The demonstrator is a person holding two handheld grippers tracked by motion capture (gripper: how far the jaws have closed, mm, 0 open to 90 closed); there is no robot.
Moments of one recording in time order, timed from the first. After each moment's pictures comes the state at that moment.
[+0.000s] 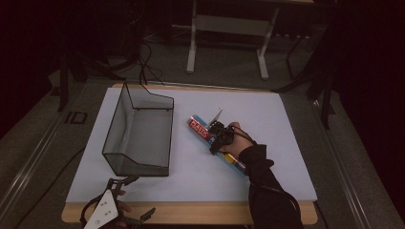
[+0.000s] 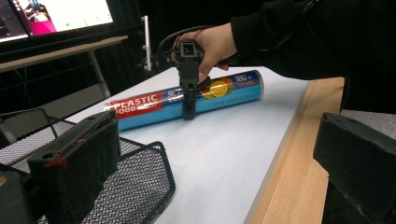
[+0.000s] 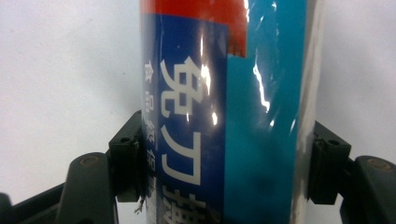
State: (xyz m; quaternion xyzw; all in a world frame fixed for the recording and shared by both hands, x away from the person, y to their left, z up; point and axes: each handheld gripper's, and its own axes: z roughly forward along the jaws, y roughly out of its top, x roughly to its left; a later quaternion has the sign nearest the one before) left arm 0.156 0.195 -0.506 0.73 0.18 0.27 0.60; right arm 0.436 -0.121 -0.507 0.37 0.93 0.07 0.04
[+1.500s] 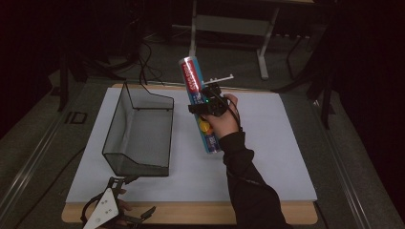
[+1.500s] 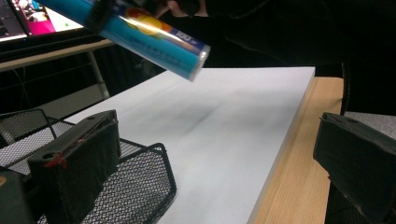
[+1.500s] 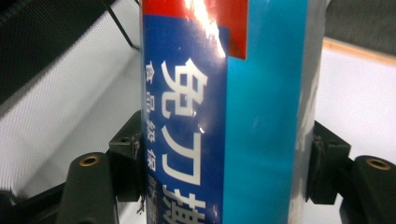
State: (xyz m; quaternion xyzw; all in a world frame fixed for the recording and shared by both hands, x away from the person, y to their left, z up) left arm 0.159 0.194 -0.506 0.73 0.18 0.27 0.60; right arm 0.430 -0.077 -0.375 0.46 0.80 0.37 0.12
